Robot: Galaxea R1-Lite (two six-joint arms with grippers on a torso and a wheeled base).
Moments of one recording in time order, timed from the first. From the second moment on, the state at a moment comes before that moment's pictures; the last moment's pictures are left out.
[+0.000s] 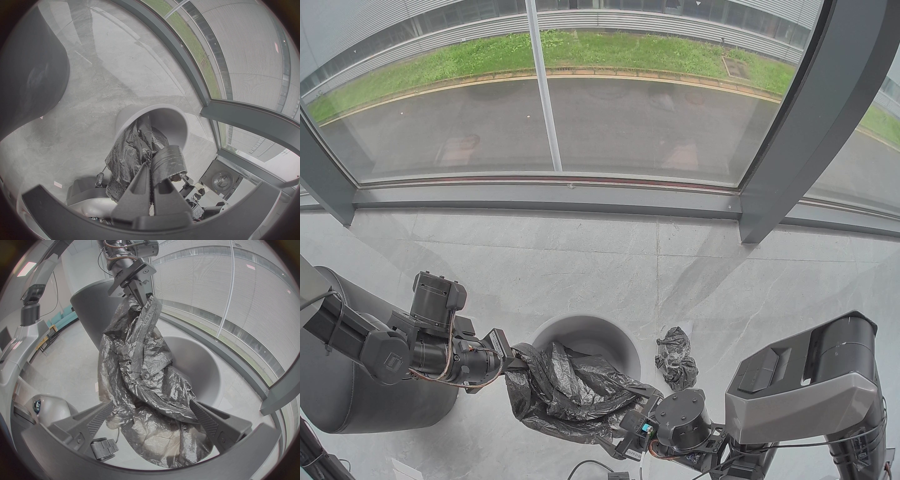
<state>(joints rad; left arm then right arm) -0.34 1.83 -0.68 -0.31 -0.34 -0.87 0.92 2.42 -0.51 -1.43 -0.16 -0.36</state>
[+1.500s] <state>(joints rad) -0.34 1.83 -0.69 -0.31 -0.35 -0.88 0.84 2.40 -0.57 -1.48 -0.16 -0.35</state>
